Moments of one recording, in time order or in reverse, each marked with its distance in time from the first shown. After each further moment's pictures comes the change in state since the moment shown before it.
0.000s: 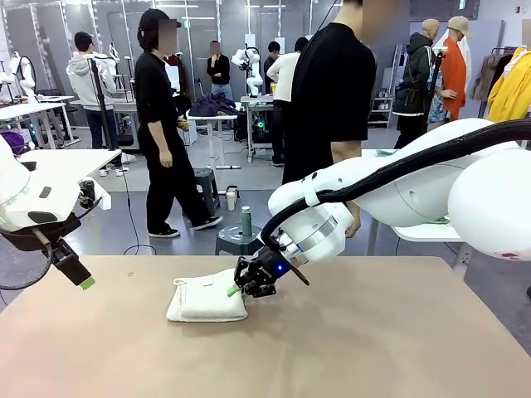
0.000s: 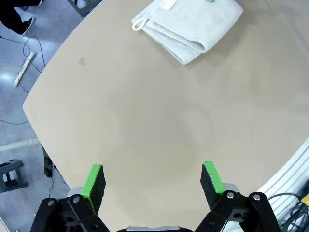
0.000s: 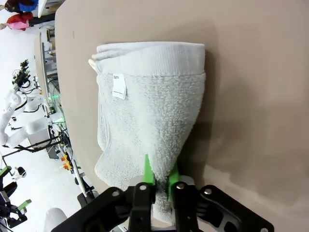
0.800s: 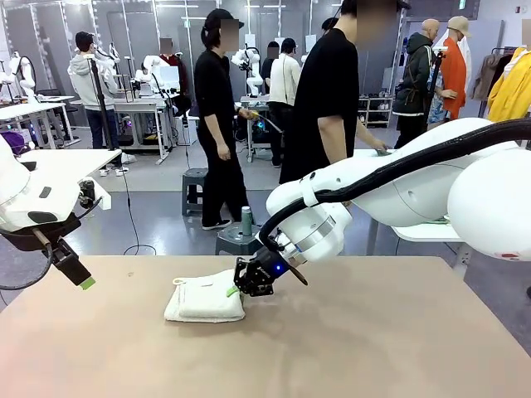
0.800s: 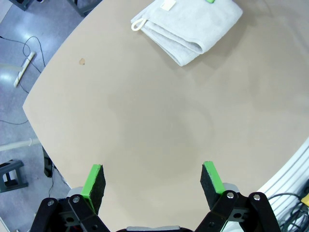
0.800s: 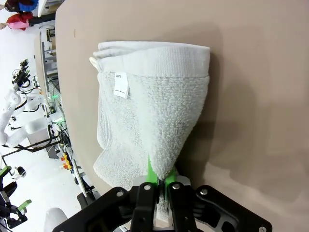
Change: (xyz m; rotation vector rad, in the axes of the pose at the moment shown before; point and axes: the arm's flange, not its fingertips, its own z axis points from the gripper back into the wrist) left arm 0.000 0.000 0.000 0.000 0.000 0.000; right arm -0.002 0.004 -0.002 -0.002 0.001 0.001
